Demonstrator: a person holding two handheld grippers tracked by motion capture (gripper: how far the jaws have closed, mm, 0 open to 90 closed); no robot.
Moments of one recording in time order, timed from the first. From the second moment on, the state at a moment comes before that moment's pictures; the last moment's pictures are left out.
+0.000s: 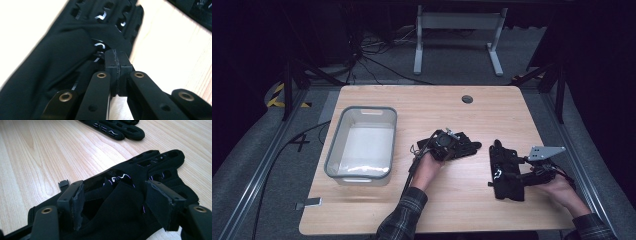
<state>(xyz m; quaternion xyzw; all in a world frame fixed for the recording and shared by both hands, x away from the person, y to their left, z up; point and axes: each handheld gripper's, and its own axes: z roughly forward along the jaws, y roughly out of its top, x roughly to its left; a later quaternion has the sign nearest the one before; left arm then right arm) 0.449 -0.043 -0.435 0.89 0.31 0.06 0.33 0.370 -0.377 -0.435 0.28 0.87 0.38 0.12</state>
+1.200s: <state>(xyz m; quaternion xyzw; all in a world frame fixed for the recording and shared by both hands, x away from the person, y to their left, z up) 0.432 -0.010 -0.441 0.89 0.35 0.09 0.27 0.371 -0.379 -0.436 0.29 0.87 0.38 0.12</state>
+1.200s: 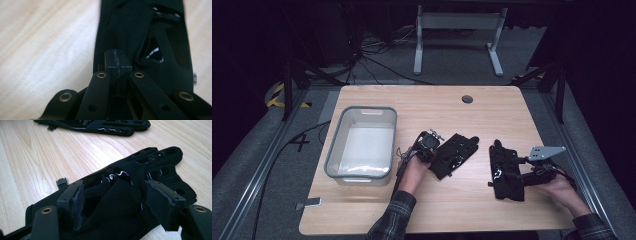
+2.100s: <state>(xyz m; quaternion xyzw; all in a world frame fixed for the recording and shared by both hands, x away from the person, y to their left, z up) 0.377 -0.021 -0.429 0.89 0.29 0.07 0.35 0.373 -0.393 -0.435 0.31 0.86 0.38 0.12</state>
